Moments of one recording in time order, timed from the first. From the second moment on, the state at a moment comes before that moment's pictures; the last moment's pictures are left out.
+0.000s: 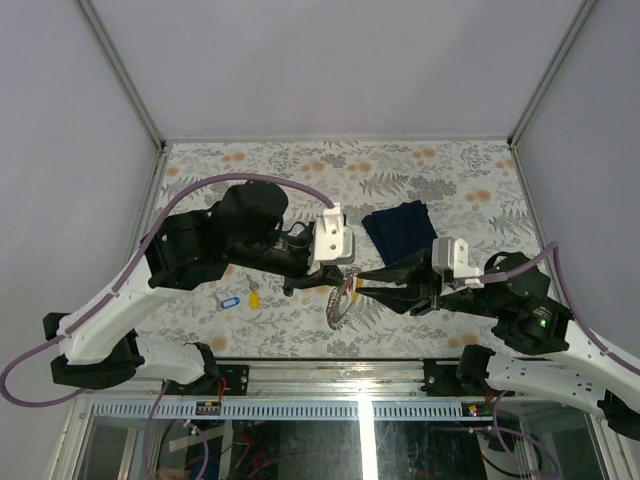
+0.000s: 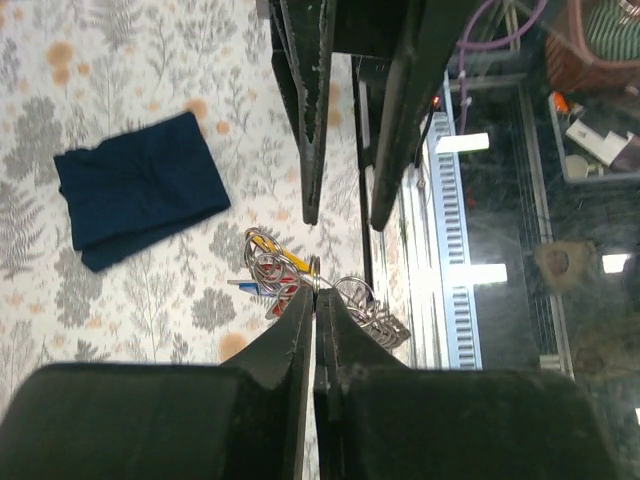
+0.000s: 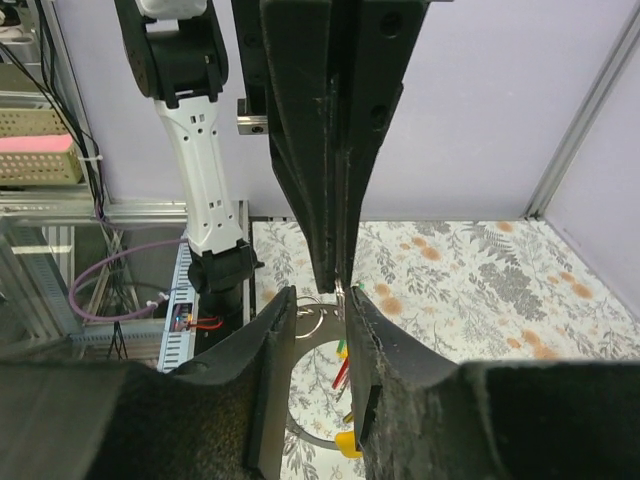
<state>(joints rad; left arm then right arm) -1.08 1.27 1.79 -1.02 0.47 0.31 1.10 0.65 0.94 -0.09 -0.32 -0.05</state>
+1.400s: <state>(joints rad) -1.08 1.35 1.92 -1.26 0.43 0.39 1.10 0.80 0.95 -0.13 -0.37 -0.05</state>
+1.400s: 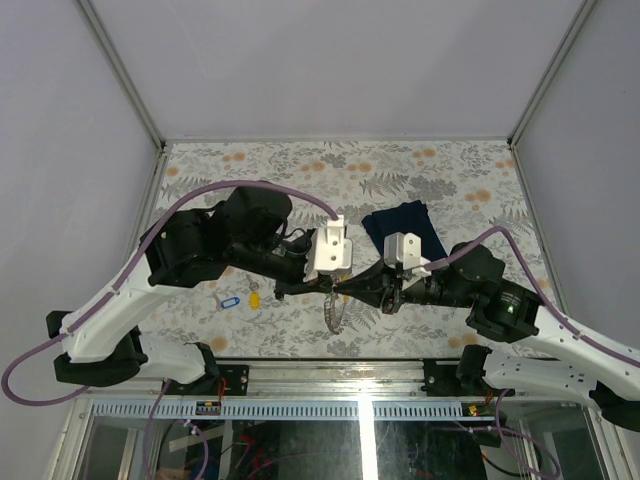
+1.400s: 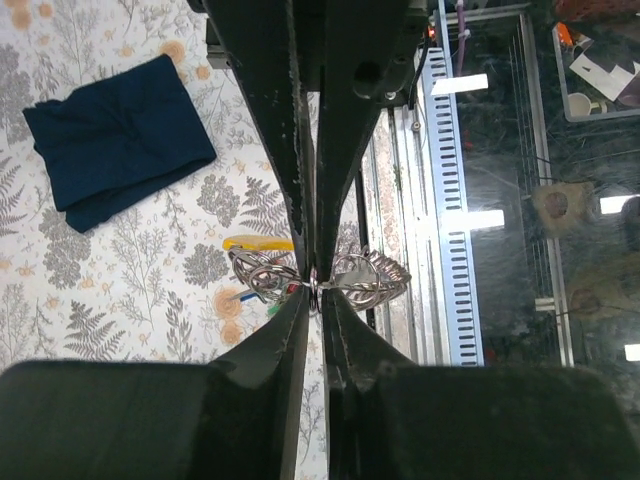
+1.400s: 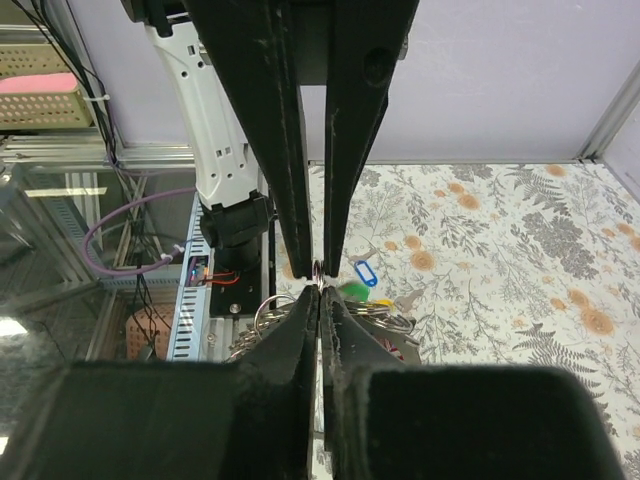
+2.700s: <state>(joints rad) -0.93 0.82 1.03 -0.19 0.21 0.00 1.10 0.66 0.94 -0.23 -0.18 -0.03</state>
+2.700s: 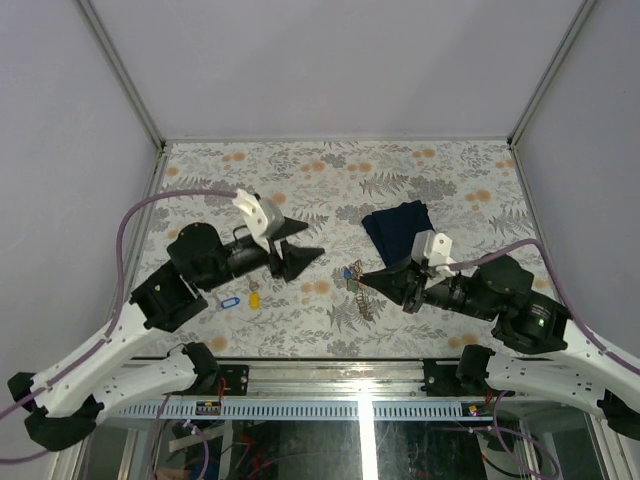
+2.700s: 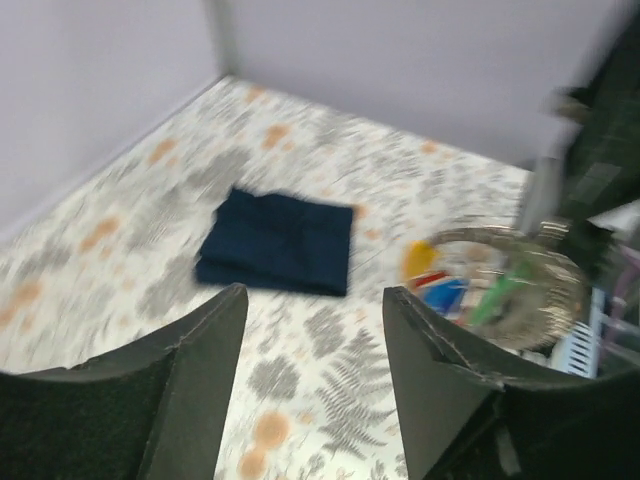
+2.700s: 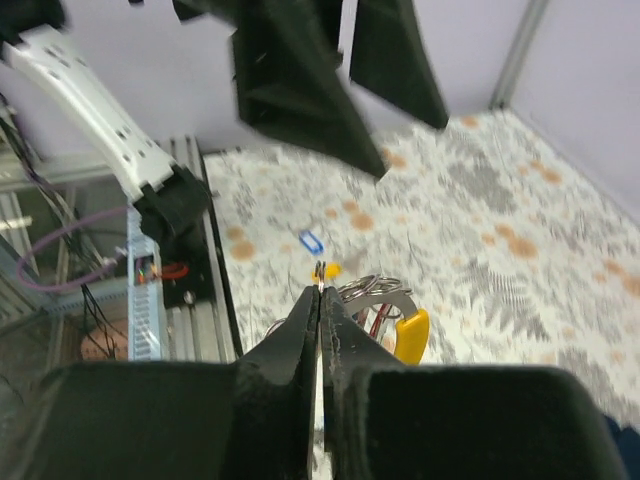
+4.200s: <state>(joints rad) -0.44 0.86 0.81 -0.41 -0.09 -0.45 0.90 1.55 1.03 -0.27 -0.08 -0.11</state>
